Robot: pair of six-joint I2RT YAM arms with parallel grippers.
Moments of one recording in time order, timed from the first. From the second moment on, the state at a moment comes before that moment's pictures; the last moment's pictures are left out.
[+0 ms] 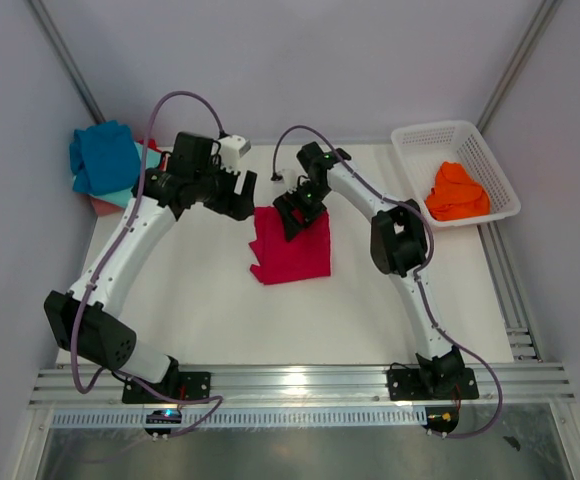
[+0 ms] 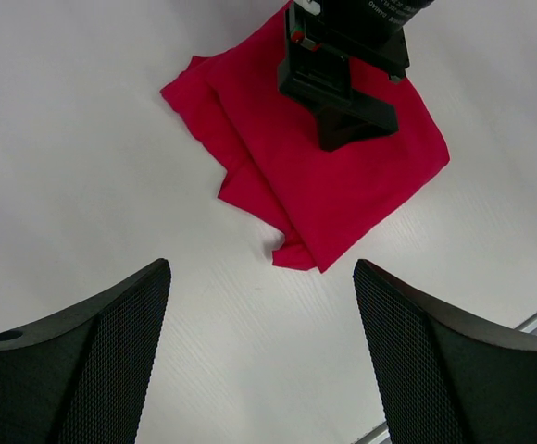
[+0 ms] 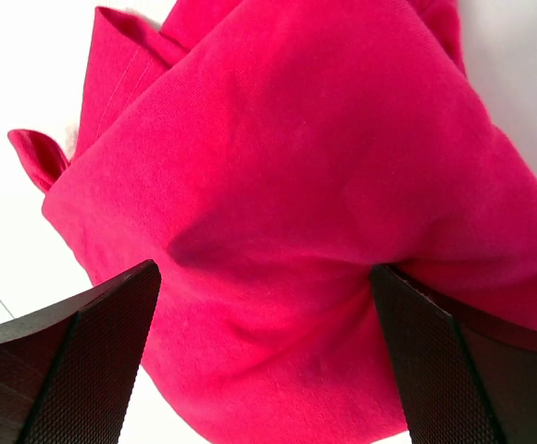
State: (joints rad) left arm -0.38 1.49 1.56 -0.84 0.23 0.06; right arm 0.48 2.47 2.25 -1.12 -0.54 -0.32
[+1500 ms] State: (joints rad) left arm 0.12 1.63 1.38 -0.79 0.58 -0.15; right arm 0.40 1.45 1.19 -0.63 -0.09 -0.34
